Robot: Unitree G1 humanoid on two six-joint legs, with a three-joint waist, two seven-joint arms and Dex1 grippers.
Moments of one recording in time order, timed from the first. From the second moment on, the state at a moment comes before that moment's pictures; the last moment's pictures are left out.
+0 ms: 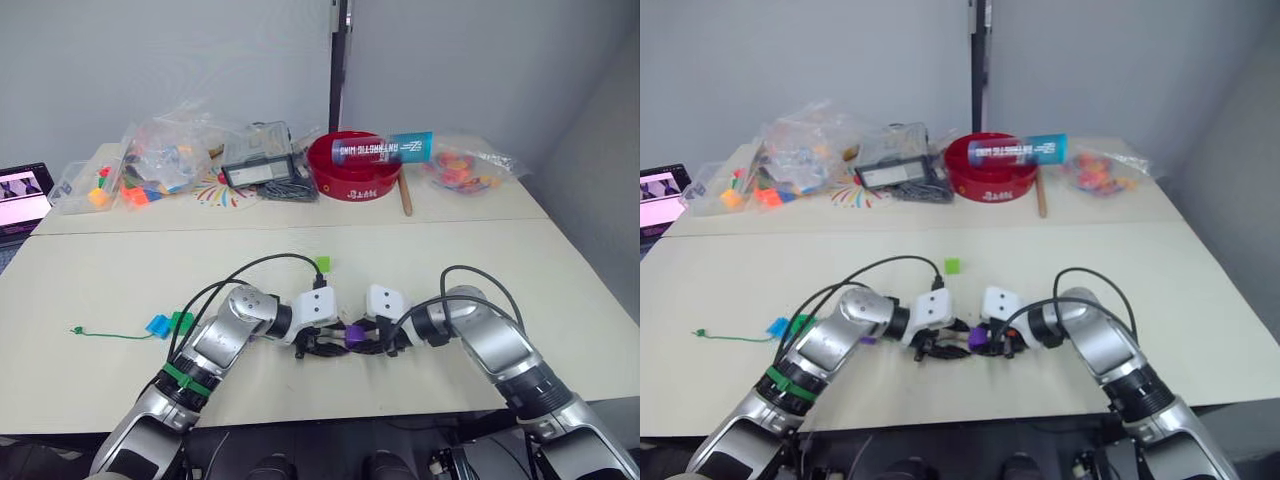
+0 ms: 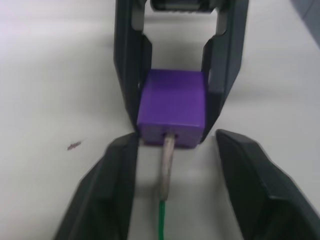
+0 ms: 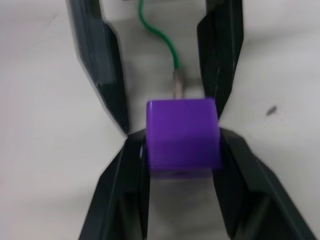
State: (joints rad) left arm -0.58 0.42 -0.41 0.05 -0.04 0.37 -1.19; right arm -0.54 -0.57 0.37 -0.05 0.06 0.50 1.18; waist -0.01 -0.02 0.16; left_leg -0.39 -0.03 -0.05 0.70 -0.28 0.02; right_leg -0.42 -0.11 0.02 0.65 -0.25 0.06
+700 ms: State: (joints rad) left arm -0.53 0.57 -0.33 0.06 -0.12 0.35 -1.23; right arm -0.54 -0.56 0.38 -0.06 0.06 0.50 1.16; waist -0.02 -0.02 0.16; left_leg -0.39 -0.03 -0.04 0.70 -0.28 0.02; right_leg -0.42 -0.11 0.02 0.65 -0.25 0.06
